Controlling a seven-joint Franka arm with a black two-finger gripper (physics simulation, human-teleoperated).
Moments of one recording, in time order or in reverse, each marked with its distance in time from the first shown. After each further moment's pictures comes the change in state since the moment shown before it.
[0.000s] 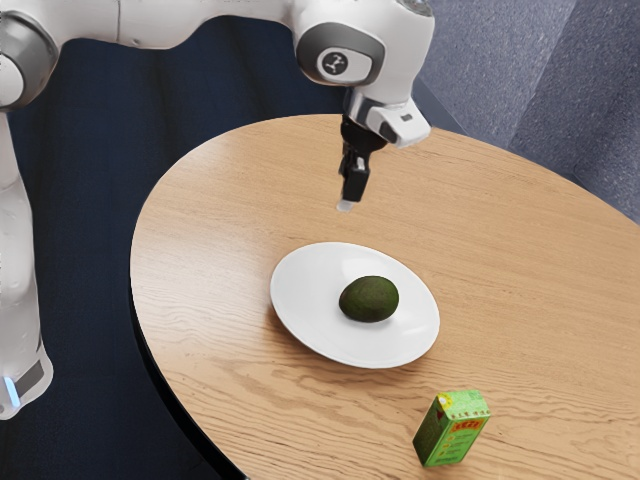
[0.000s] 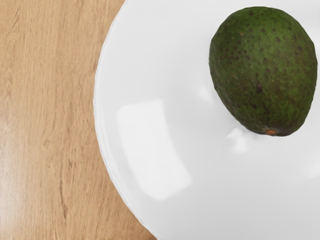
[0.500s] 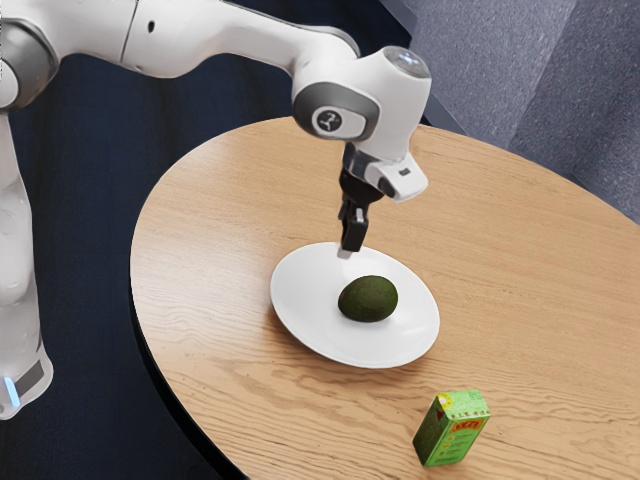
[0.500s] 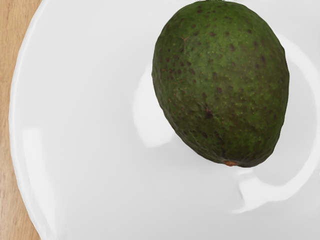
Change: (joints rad) arm 0.015 0.008 -0.070 -0.177 -0.010 0.177 -0.089
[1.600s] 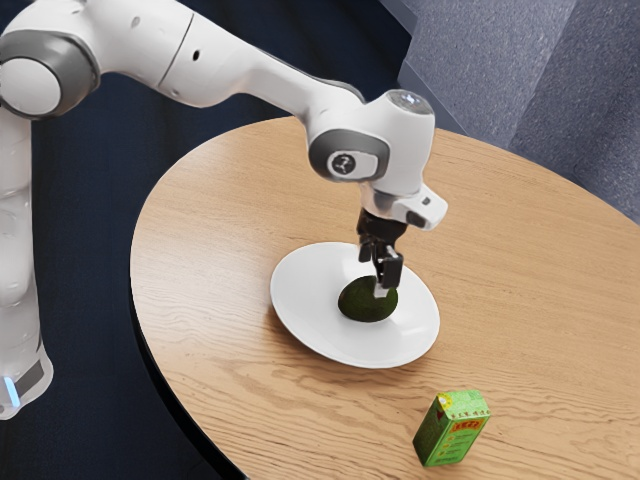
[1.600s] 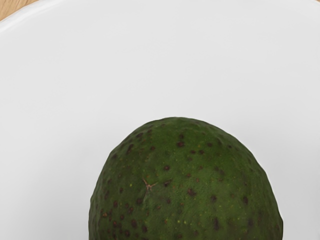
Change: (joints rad) arm 0.002 0.131 -0.004 -0.028 -0.083 0.263 -0.223
